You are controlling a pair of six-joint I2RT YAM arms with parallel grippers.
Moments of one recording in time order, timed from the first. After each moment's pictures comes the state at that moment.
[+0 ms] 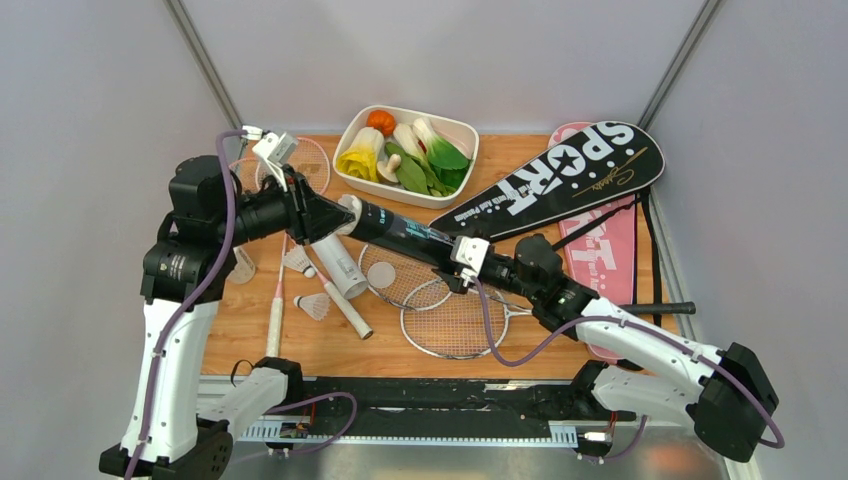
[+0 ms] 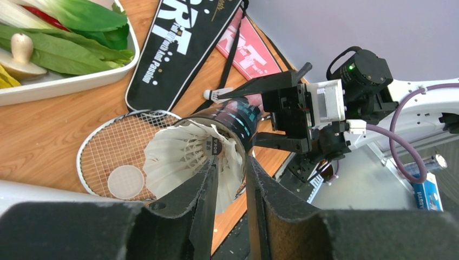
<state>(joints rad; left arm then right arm) -0.19 0.96 1.50 -0.85 0.77 -0.23 0.83 1.03 0.63 0.30 -0.31 -0.50</state>
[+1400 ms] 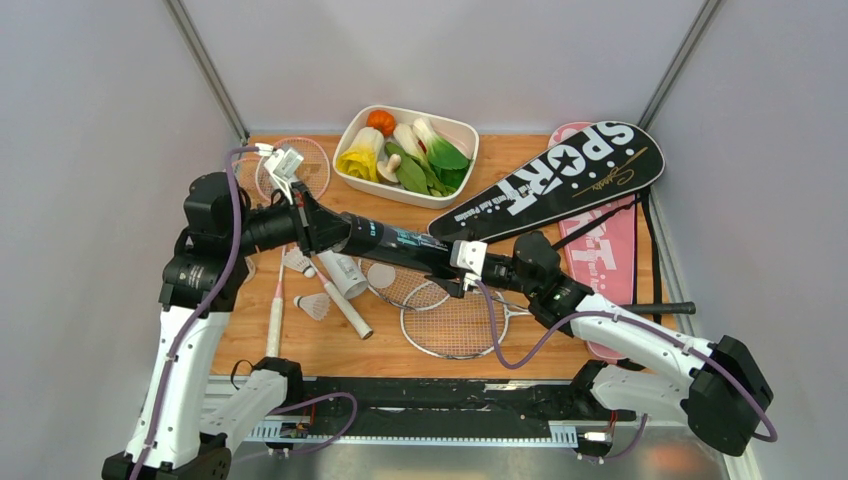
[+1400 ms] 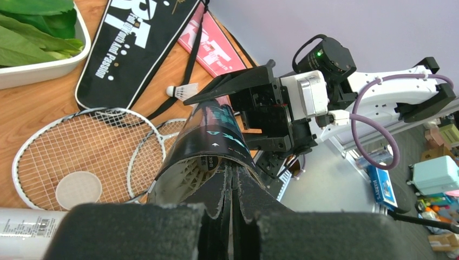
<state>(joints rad) -0.19 0.88 1.28 -0.65 0.89 -0.37 0.82 1.08 0.63 0.39 -0.48 -0.49</state>
